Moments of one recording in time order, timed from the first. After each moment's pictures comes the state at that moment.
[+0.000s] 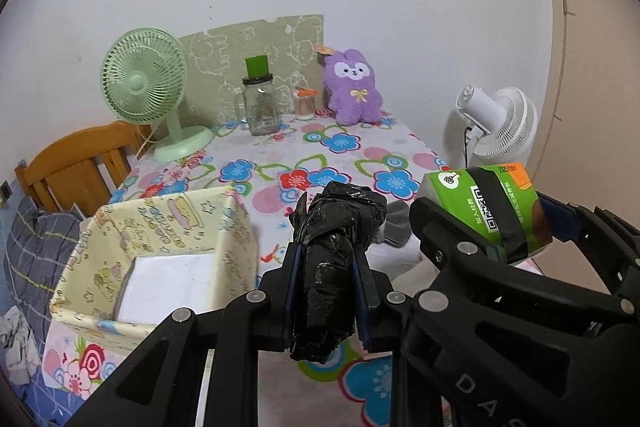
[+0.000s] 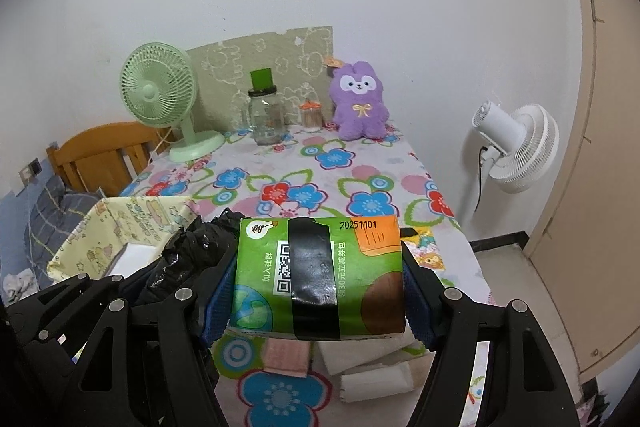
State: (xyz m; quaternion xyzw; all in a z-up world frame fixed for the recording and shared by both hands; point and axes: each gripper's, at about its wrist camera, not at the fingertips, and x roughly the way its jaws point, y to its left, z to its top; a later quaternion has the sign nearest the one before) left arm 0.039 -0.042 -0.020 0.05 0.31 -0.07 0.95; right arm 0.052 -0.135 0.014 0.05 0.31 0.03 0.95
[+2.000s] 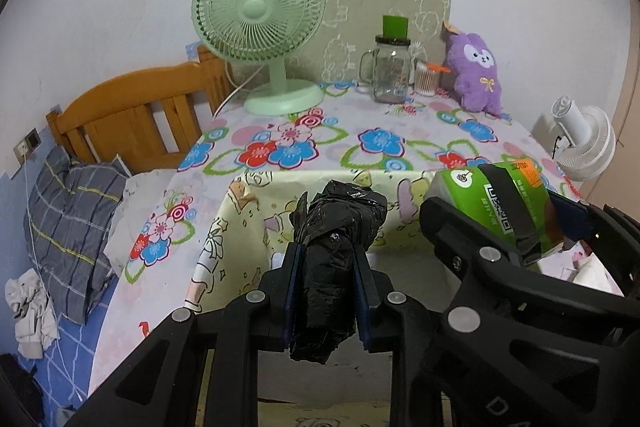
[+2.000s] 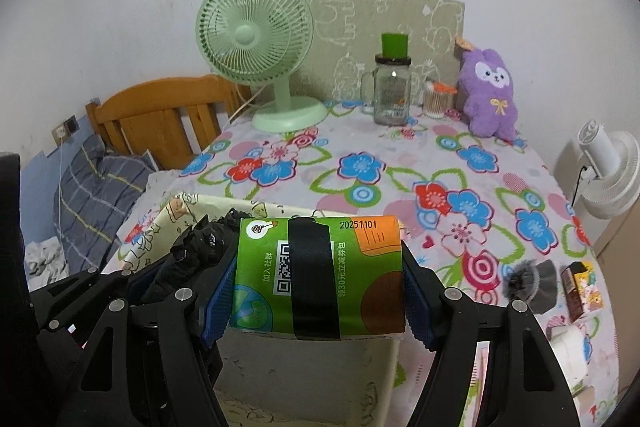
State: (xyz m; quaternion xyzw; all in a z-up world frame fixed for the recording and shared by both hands) left arm 0.111 0.140 -0.051 0.01 0.37 0.01 0.93; right arm 0.144 0.050 -0.010 0.02 0.36 0.13 0.92
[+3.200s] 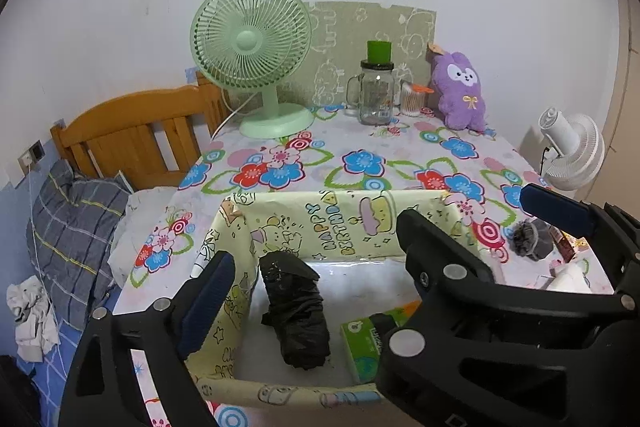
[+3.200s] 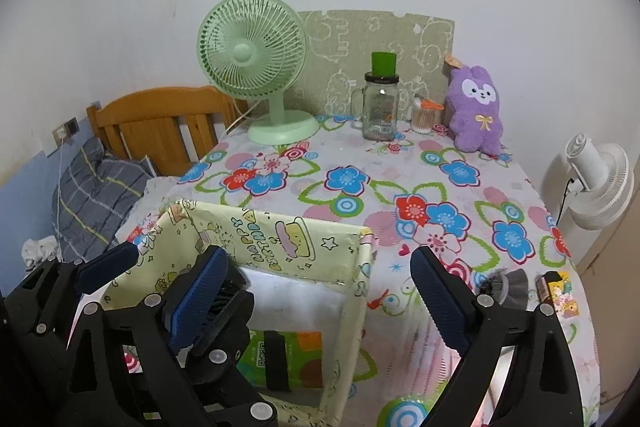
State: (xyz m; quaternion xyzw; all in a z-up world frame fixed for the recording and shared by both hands) left arm 0.085 0.117 -0.025 0.01 0.33 0.01 0.94; right arm 0.122 0.029 0.012 0.01 0.33 0.13 0.94
